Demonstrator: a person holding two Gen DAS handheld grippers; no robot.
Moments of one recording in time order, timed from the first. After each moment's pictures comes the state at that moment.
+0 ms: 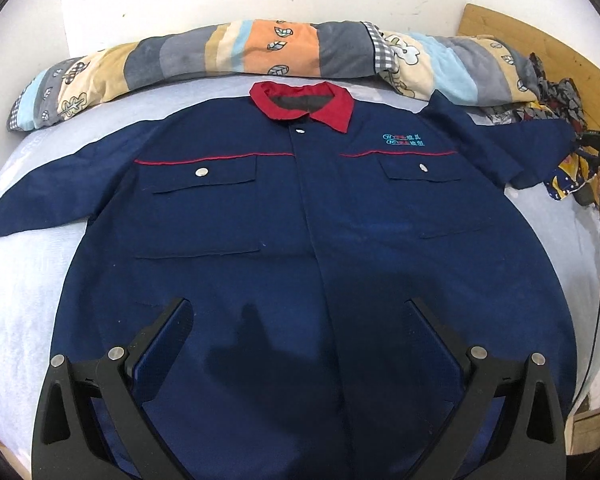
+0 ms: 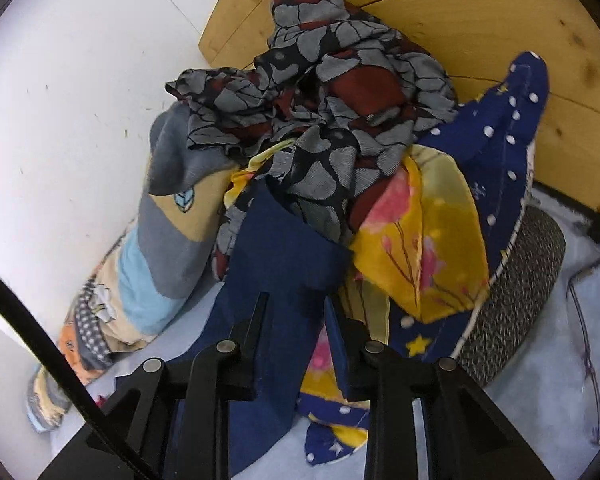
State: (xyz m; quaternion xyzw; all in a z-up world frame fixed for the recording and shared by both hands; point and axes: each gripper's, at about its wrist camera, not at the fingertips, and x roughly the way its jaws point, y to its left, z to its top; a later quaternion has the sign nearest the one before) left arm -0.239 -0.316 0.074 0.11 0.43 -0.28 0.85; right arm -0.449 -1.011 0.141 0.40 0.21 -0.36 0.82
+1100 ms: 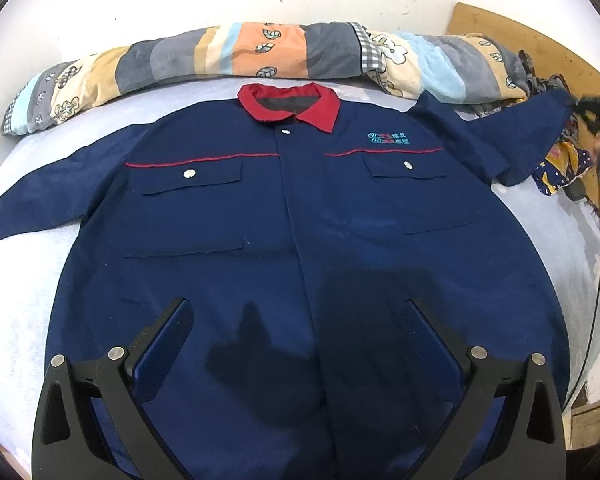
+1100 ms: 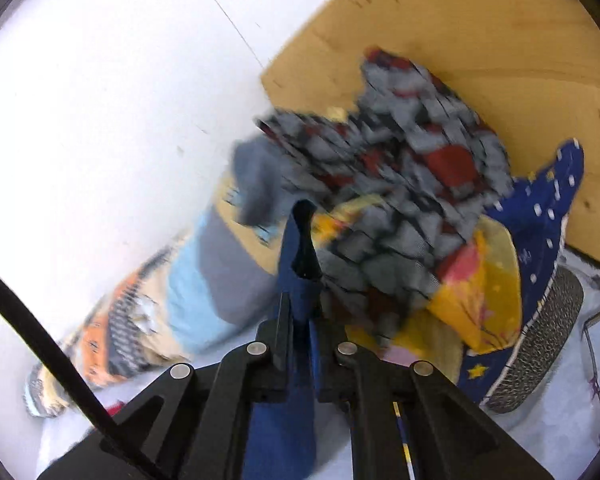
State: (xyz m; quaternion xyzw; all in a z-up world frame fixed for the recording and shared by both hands) left arm -0.252 -0.318 0.080 0.11 0.43 -0.30 0.85; right arm -0.428 -0.960 0.211 0.33 0.13 -0.32 0.88
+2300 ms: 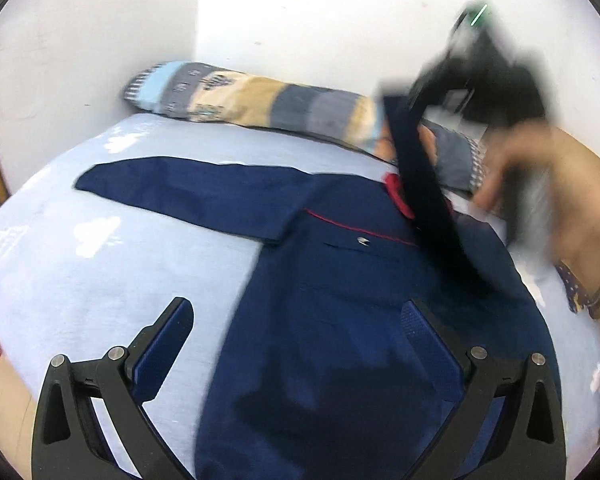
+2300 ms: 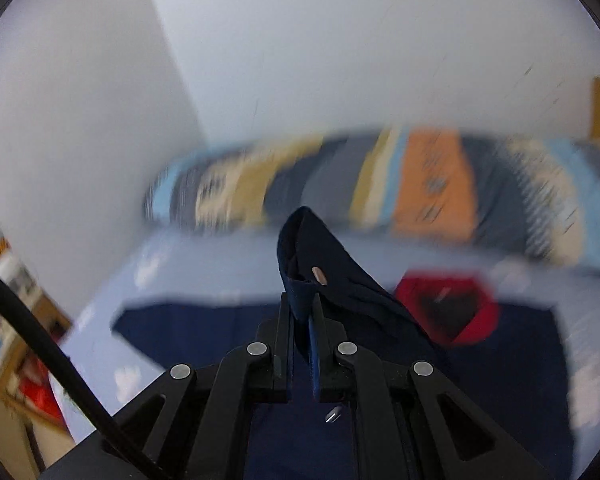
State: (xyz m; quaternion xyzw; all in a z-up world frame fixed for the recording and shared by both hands) left arm -0.236 -0.131 0.157 -0.02 0.36 -0.14 0.92; right arm -0.067 -0.384 0.246 0.14 0.33 0.01 0.93
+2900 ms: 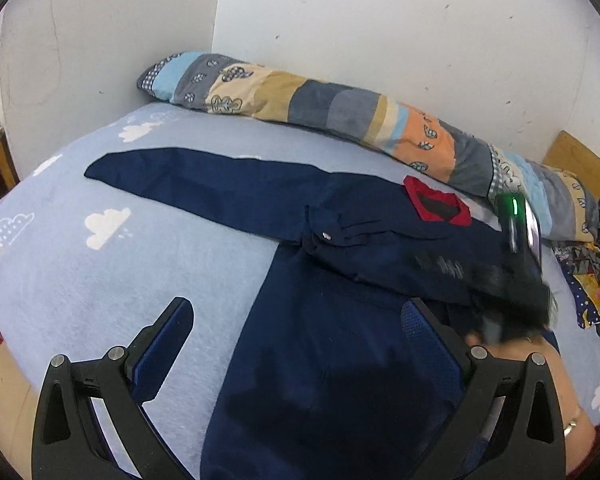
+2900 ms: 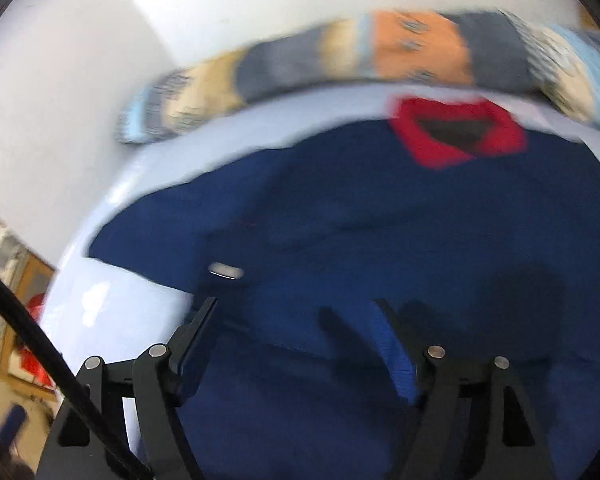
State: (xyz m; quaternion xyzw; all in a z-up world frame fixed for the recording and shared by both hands) left arm -0.215 -0.133 0.148 -0.03 0.38 -0.12 0.92; right arm -0.121 -0.419 0.078 0.21 0.44 -0.01 0.87
